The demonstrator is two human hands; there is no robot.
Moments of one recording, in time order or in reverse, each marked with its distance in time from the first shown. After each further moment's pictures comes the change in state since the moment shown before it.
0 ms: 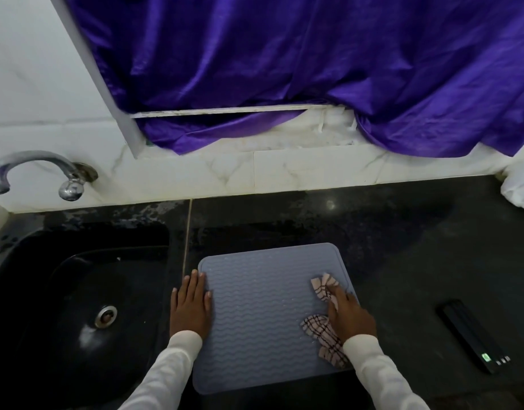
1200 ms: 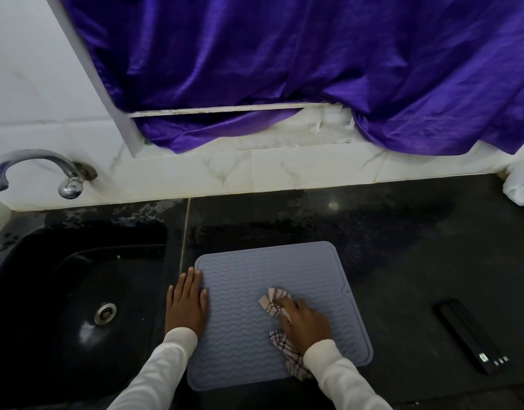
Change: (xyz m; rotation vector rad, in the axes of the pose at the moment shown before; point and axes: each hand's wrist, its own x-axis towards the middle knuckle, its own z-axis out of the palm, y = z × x) left_hand -0.001 0.002 0.000 -0.004 0.011 -0.006; right_hand -0.022 -0.060 0.027 -0.026 -0.134 -0.330
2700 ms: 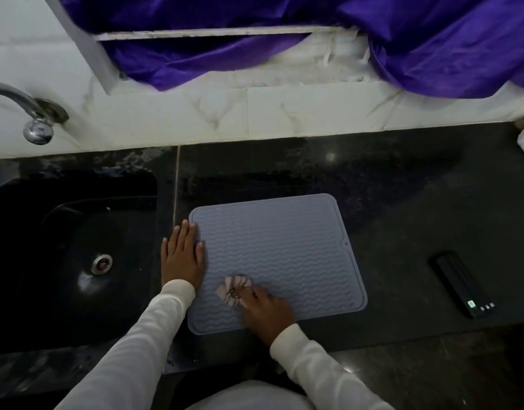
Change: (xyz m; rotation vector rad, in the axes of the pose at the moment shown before) left_hand -0.001 -0.002 0.001 -0.005 0.028 0.013; right_hand -0.045 -0.071 0.048 -0.104 0.002 -0.251
